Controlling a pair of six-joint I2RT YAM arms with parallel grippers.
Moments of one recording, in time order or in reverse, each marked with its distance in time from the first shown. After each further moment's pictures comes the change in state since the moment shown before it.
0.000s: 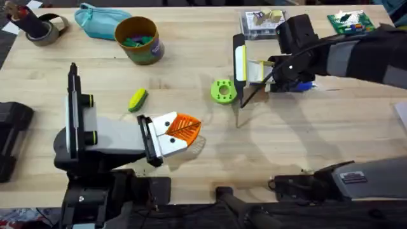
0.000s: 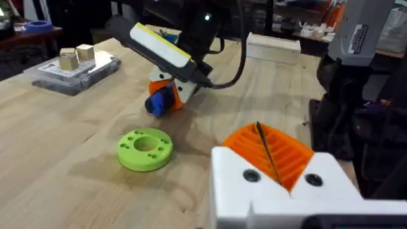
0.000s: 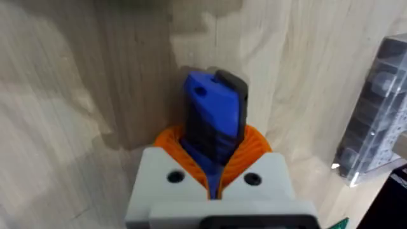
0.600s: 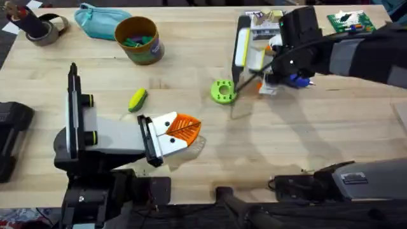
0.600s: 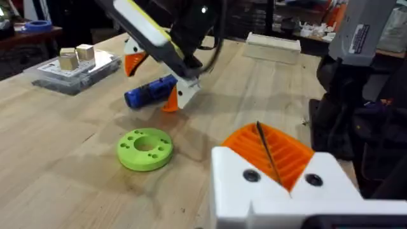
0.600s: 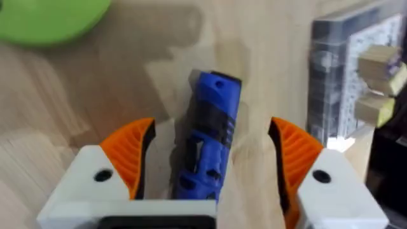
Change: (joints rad) left arm 0.000 0.000 0.000 0.000 0.000 0.000; right arm 0.007 -0.020 0.013 0.103 -0.004 0.187
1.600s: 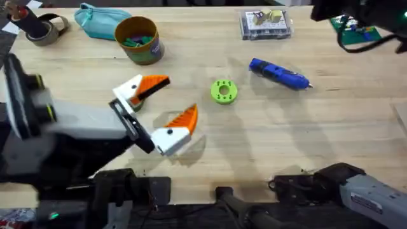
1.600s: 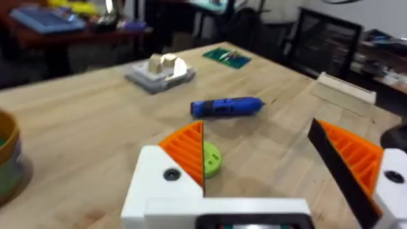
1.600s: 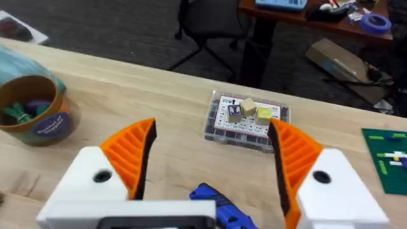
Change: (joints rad) left arm 0.047 0.054 0.191 -0.034 -0.286 -0.223; right arm 0.038 -0.509 0.202 -0.028 -0.009 1.169
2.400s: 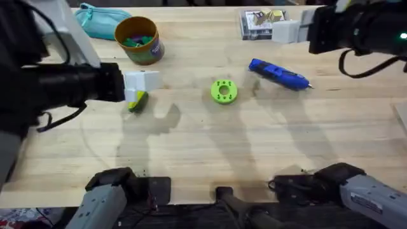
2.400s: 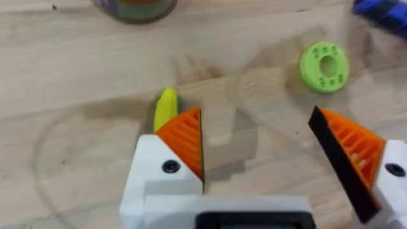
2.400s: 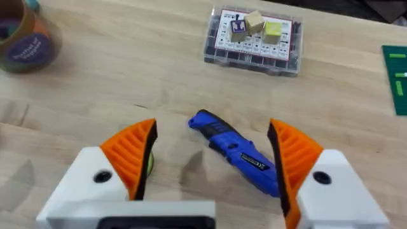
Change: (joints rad) left arm 0.087 0.826 0.686 -0.749 -0.547 0.338; right arm 0.000 -0.014 0.000 -0.318 -0.001 0.057
